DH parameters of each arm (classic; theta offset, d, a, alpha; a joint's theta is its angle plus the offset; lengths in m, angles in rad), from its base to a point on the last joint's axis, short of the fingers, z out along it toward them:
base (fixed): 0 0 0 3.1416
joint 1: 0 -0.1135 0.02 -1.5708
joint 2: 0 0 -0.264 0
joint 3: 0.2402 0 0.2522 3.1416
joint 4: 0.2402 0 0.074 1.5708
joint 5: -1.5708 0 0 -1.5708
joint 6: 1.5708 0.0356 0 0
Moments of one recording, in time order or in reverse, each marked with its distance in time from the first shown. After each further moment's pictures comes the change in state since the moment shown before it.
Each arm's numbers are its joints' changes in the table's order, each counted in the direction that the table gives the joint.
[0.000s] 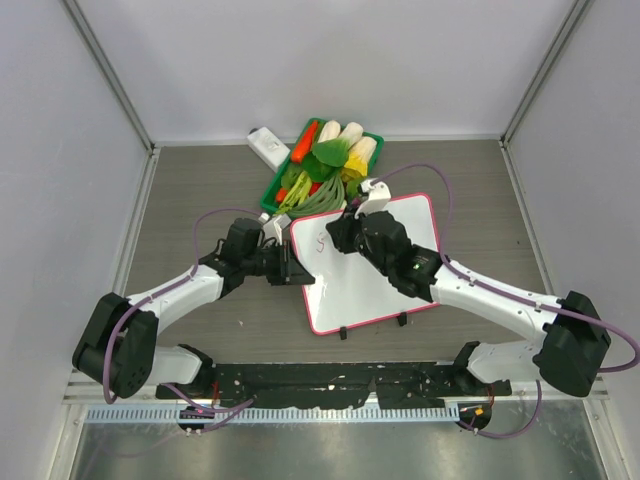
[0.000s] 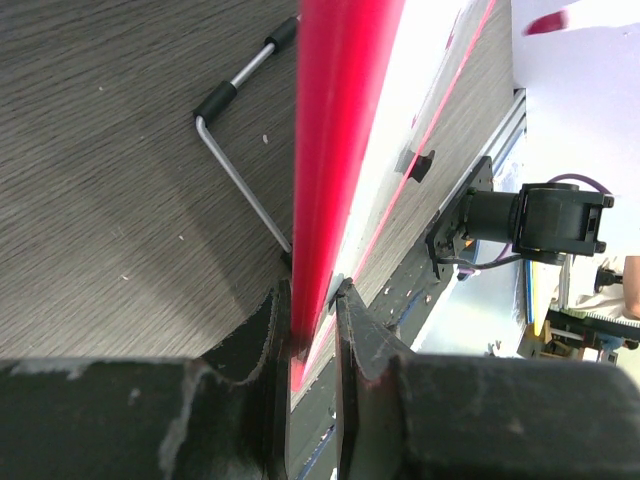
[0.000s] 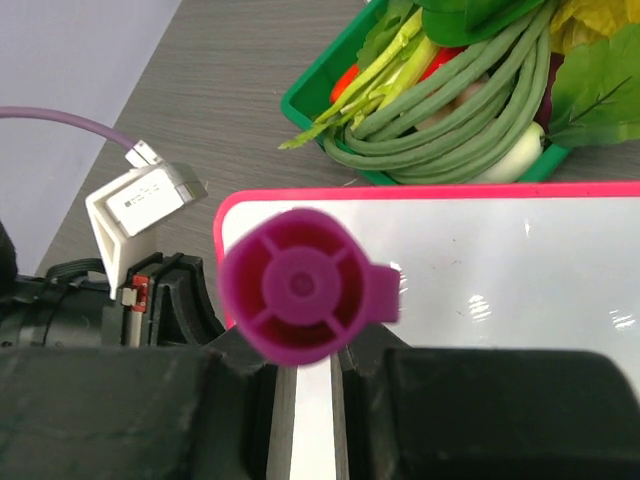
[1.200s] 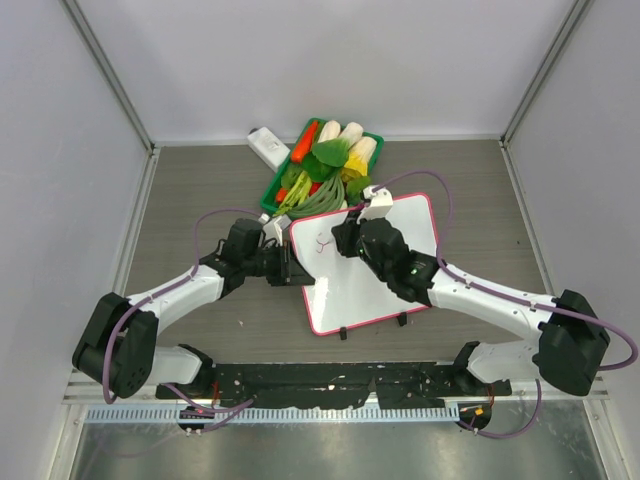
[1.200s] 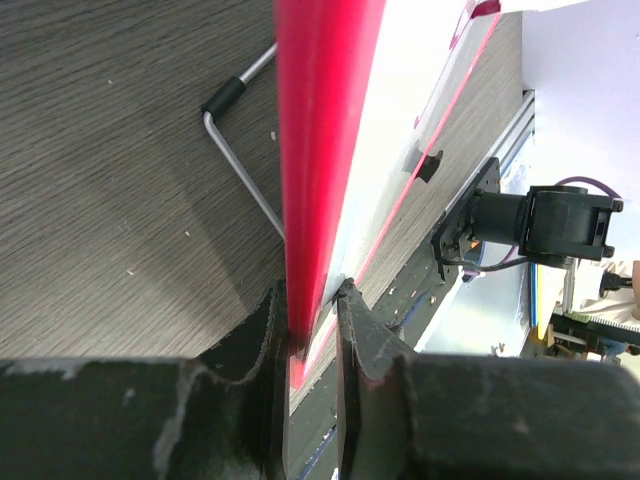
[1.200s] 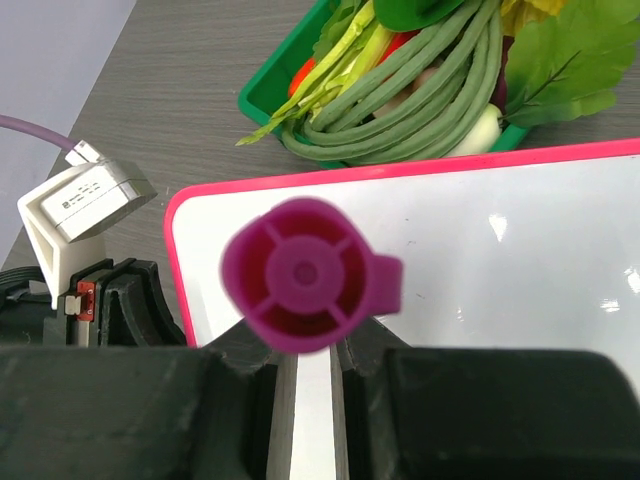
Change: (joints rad) left arm 0.006 0.000 0.001 0.014 0.019 -0.001; right arm -0.004 -0.017 -0.060 -0.031 -0.080 0.012
